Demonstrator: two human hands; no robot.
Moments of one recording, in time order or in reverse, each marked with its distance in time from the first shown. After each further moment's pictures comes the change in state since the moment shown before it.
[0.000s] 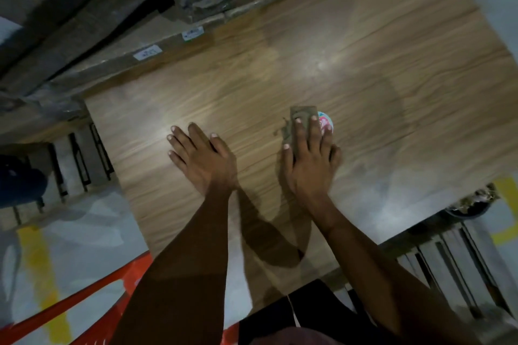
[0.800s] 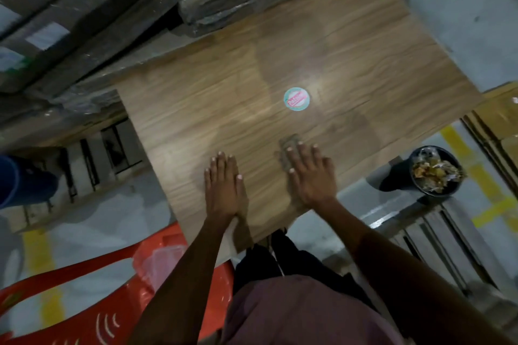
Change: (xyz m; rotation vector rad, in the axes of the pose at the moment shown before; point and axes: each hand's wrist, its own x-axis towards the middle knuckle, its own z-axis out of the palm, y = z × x) left_hand -0.141 -0.121 -0.025 -0.010 -0.360 0.577; right_hand -0.137 0.086 -0.016 -0.107 -0.191 -0.270
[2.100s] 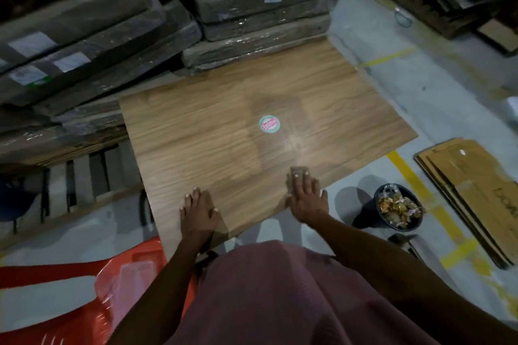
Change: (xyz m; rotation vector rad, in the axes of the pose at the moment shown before) left_hand -0.076 -0.004 0.006 -0.146 -0.059 -0.200; right_hand -0.065 0.045 -0.034 0.000 -0.323 0.175
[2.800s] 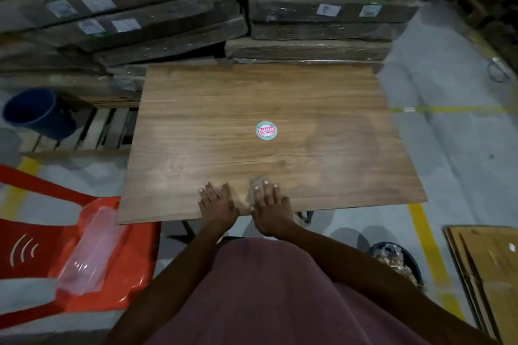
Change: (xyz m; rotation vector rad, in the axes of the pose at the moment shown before) left_hand -0.021 0.191 0.083 0.044 -0.038 -0.338; right_hand 0.037 0.055 -0.028 -0.300 -0.061 -0.540
